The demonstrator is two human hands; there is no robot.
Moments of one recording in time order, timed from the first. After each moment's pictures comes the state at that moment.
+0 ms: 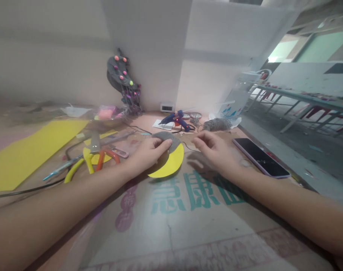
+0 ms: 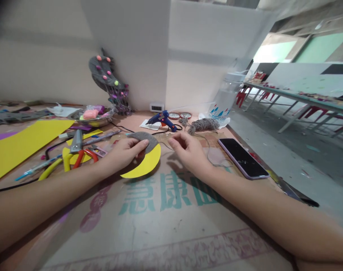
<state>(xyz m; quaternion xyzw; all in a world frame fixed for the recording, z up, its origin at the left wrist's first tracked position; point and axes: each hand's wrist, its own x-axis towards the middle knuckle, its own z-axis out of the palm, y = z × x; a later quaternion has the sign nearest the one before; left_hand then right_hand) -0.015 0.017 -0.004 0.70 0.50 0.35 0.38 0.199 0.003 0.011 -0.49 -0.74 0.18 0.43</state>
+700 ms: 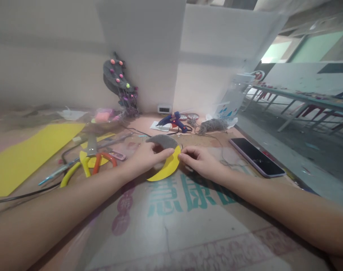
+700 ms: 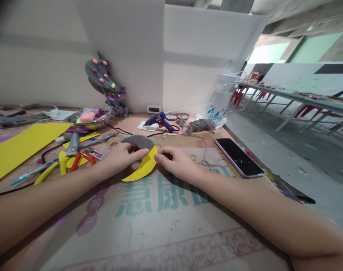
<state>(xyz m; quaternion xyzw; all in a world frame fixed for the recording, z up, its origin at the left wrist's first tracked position) -0.015 0.015 0.002 0.72 0.49 0.32 0.38 0.189 -0.003 -0.002 -0.45 -0.76 0.36 0.32</state>
